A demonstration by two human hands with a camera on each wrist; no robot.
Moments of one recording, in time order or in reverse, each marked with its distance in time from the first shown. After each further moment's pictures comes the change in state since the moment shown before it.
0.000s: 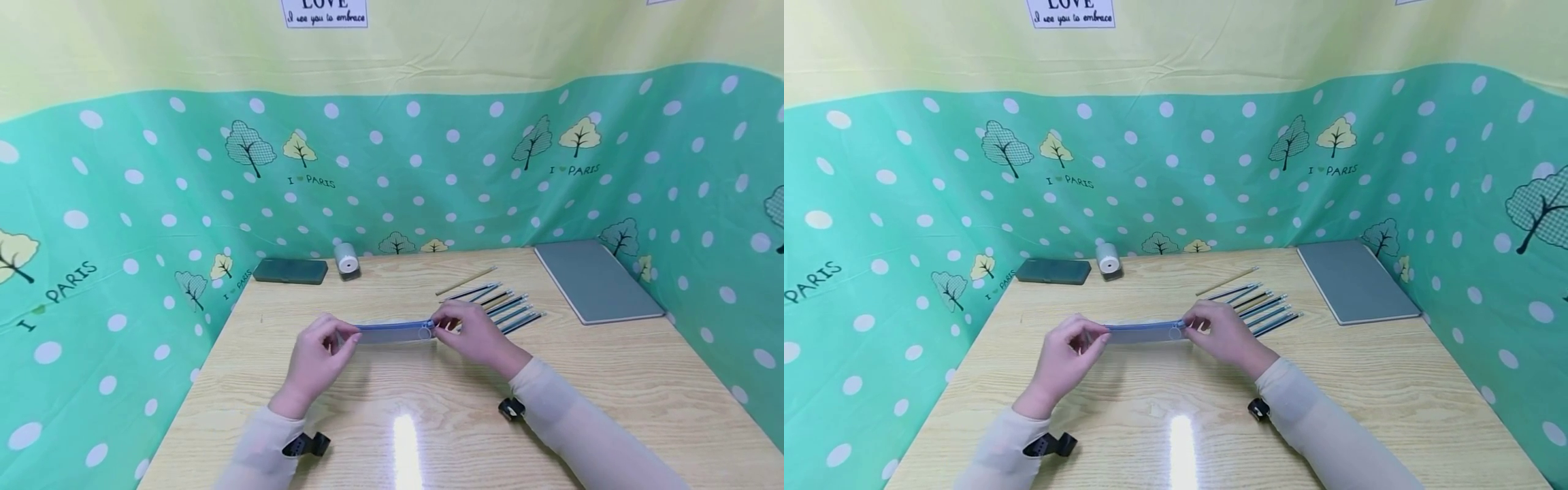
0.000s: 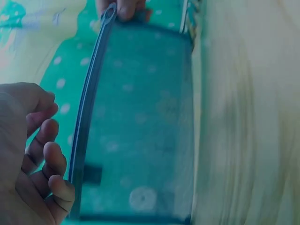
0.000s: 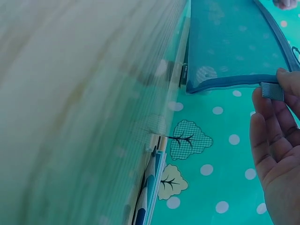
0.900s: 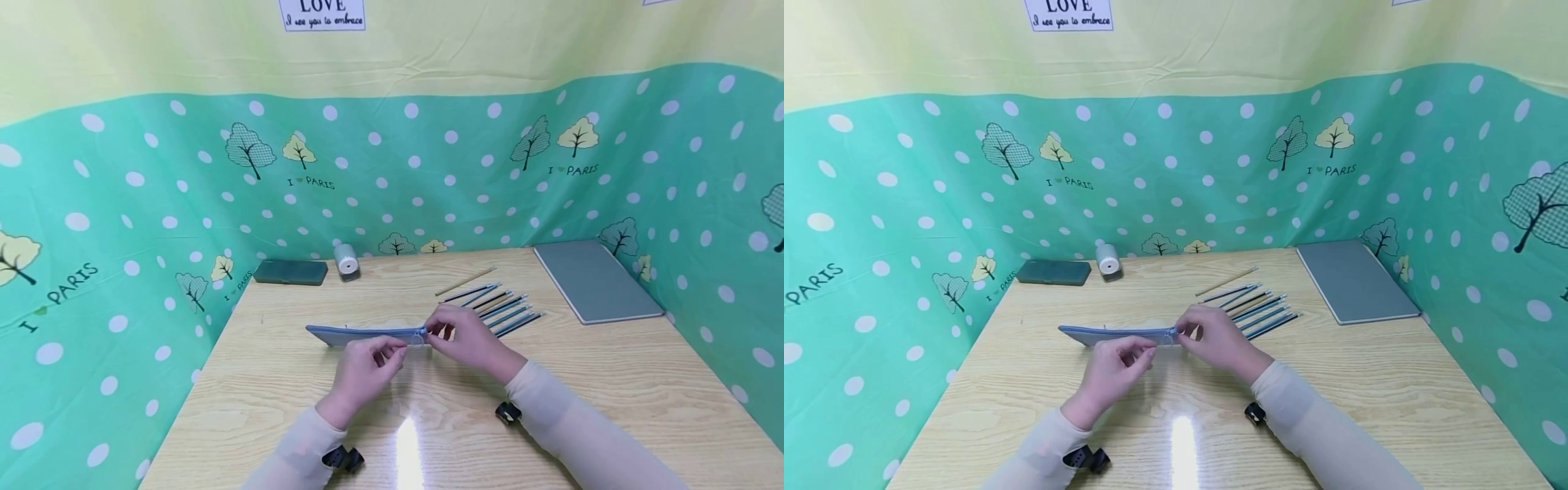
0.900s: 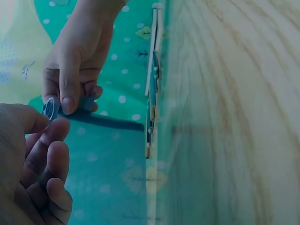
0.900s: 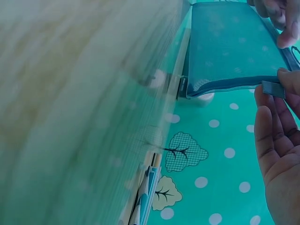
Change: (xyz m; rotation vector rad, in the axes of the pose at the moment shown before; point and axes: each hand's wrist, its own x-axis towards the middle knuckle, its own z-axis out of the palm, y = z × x) left_hand -0.004 0.036 0.068 -0.047 -0.133 -0.025; right_hand -0.002 -0.007 0.010 -0.008 0.009 -0.101
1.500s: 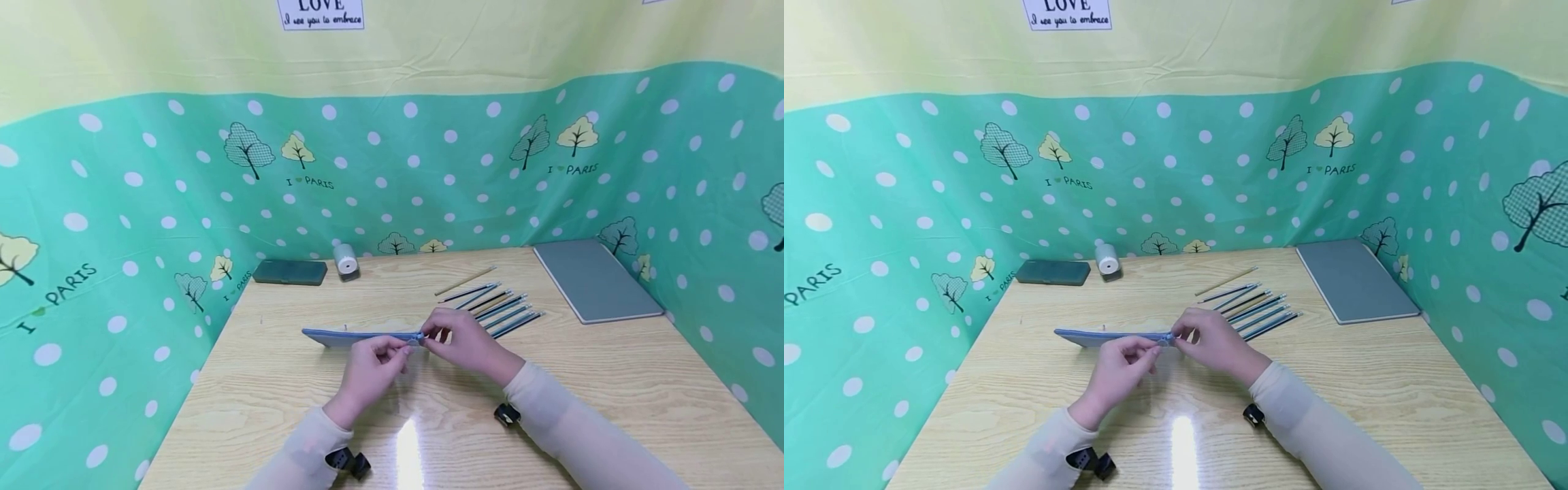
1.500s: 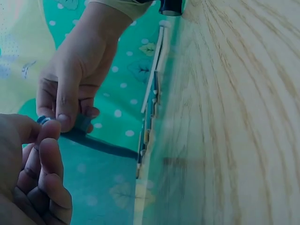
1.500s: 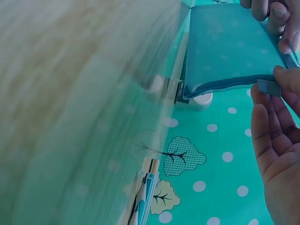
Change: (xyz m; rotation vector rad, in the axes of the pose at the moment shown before) left_hand 0.001 0.007 0.009 -0.327 -0.049 -0.264; right_hand -0.001 -0.004 0.002 -0.005 -0.042 -0.033
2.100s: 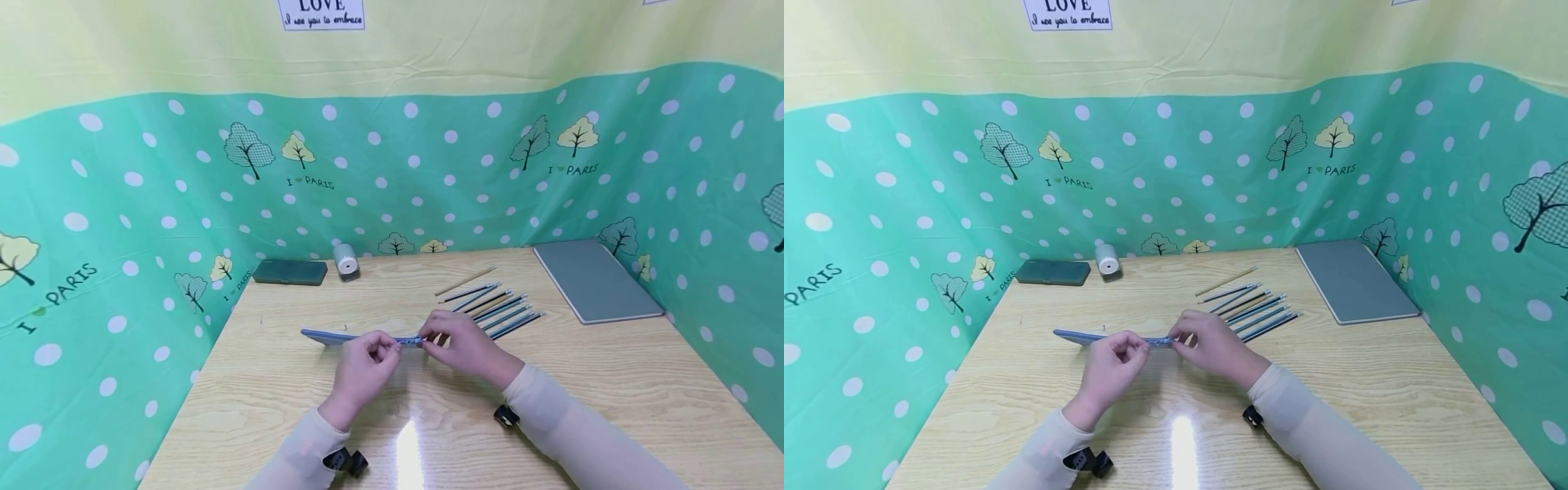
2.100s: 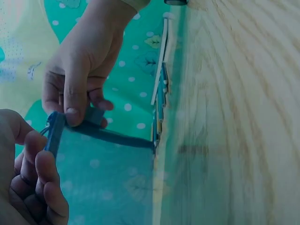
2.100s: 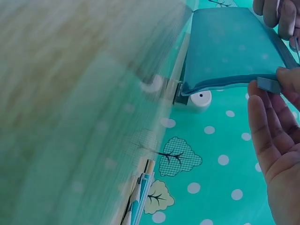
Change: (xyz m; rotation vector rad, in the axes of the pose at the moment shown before) left_hand -0.002 0.008 -0.008 0.165 0.128 0.074; right_hand -0.001 -0.009 0.001 -0.027 -0.010 -0.031
